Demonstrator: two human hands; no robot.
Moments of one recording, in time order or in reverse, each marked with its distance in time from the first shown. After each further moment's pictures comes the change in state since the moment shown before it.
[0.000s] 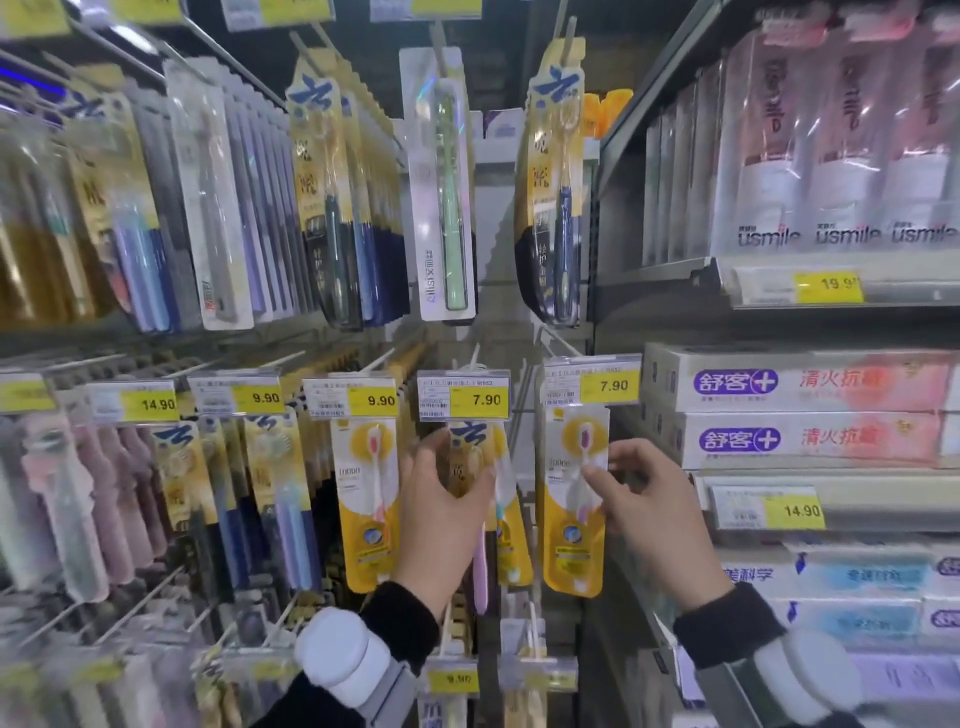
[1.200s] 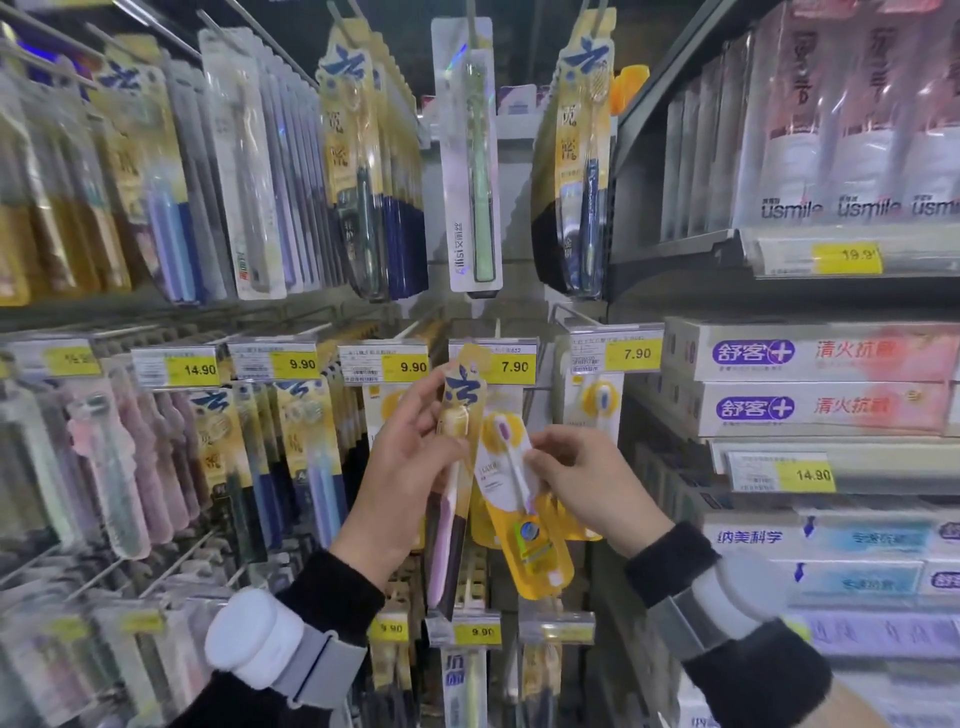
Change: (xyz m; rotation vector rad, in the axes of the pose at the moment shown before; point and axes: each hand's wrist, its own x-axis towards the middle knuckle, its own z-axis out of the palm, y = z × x) left_hand -0.013 0.027 -0.071 -0.434 -0.327 0.153; right_hand -0.014 -0.031 0.054 -0.045 -0.326 -0.074
